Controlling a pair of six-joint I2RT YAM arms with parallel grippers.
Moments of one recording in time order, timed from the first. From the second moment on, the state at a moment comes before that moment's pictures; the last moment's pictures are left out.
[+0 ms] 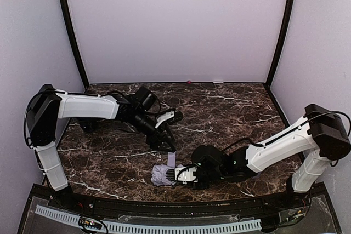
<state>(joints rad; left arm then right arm) -0.74 1.83 1.24 -0.44 0.77 0.38 1.29 1.66 0.74 0.08 0.07 -0.52</state>
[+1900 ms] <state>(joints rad) -0.82 1.60 0.64 0.86 0.75 0.20 0.90 1.15 0.78 -0.04 -0.18 -0.43</state>
